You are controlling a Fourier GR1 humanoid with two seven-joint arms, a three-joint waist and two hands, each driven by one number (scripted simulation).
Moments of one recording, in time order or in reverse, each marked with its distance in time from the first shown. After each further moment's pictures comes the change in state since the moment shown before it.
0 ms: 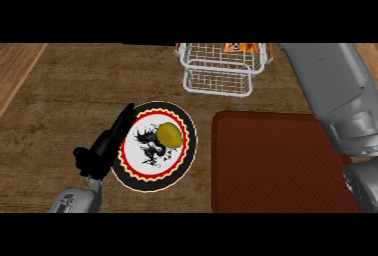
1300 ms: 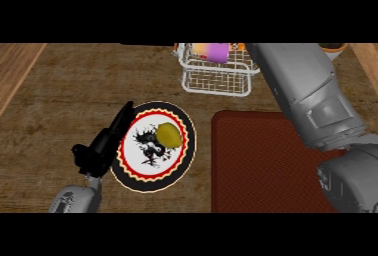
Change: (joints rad) left arm -0.011 -0.009 0.025 0.009 -0.006 -0.013 0.003; right arm -0.142 0.109 -0.289 0.314 -0.234 -0.129 0.066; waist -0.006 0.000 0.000
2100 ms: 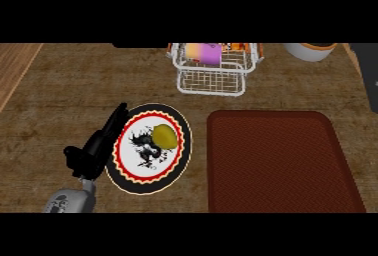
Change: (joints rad) left arm 0.025 0.015 0.024 -0.022 0.006 -0.005 0.013; right arm 0.168 -0.302 -0.092 -0.148 -0.029 -0.283 -0.192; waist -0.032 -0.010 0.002
